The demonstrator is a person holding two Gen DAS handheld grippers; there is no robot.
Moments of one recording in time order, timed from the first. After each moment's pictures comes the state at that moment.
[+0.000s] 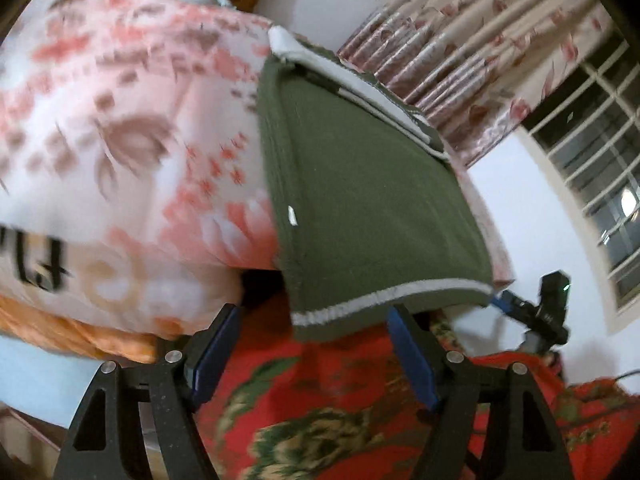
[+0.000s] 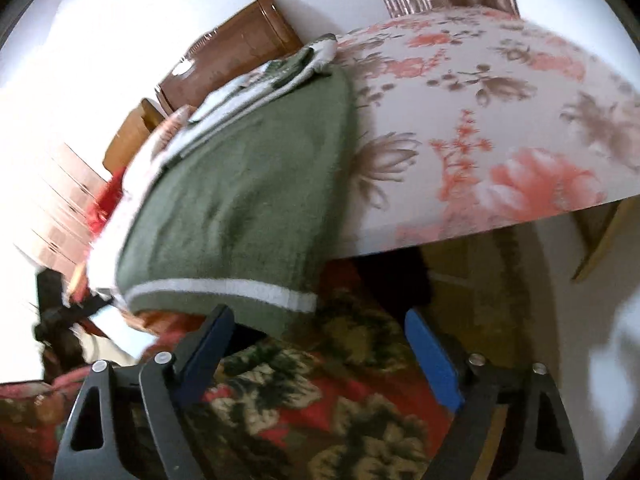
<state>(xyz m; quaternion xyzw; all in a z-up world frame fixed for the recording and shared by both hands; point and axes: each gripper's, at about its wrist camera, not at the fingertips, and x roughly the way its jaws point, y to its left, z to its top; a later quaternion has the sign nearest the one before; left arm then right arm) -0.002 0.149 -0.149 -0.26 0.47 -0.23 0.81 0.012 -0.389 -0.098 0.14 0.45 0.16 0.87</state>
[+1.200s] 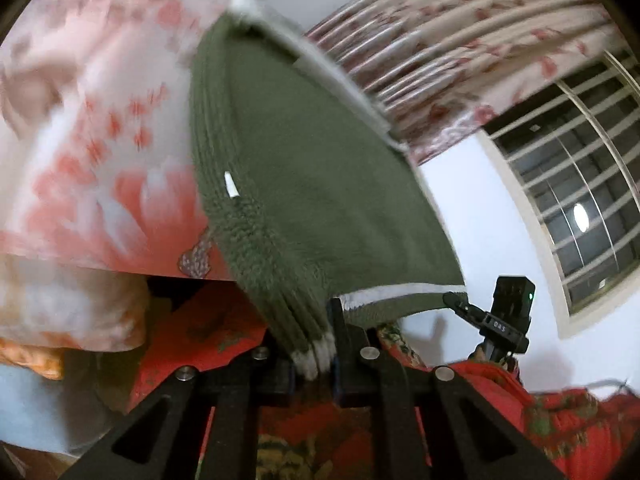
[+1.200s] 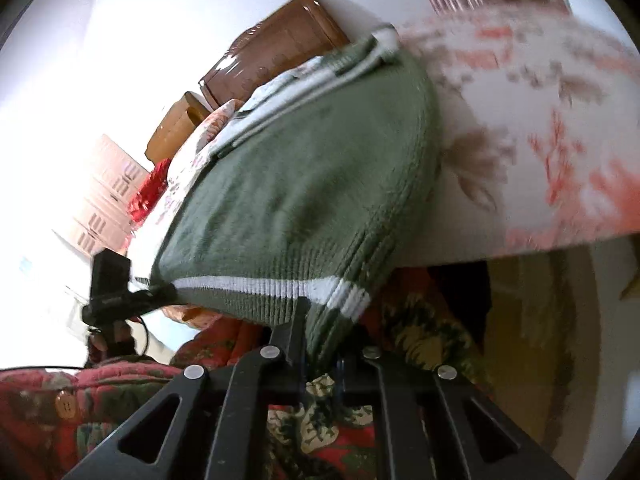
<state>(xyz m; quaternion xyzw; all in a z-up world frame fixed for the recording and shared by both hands) 0.004 0.128 -0.156 -0.30 0.45 -0.32 0.78 0.004 -0.351 -0.099 0.13 0.44 0.23 0.86</state>
